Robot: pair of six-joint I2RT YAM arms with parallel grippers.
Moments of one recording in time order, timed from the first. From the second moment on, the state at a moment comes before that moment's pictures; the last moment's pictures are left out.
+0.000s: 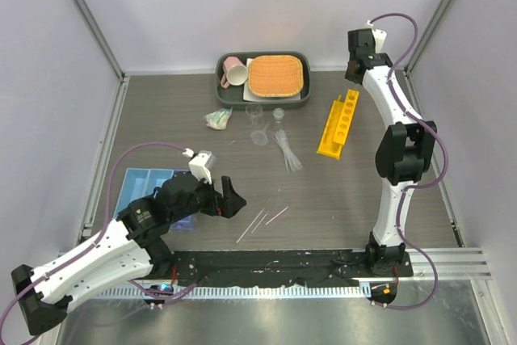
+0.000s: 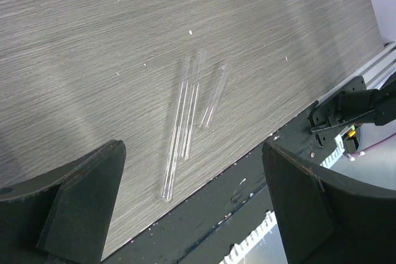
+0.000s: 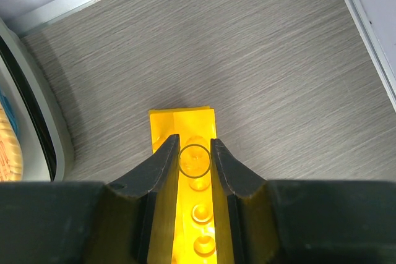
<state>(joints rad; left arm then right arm) -0.90 0.65 0.59 -0.46 -0.06 -0.65 0.12 2.08 2.00 -0.69 0.45 0.36</state>
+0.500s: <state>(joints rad) -0.90 0.63 0.59 -0.46 -0.06 -0.65 0.12 2.06 1.94 -0.60 0.46 0.37</state>
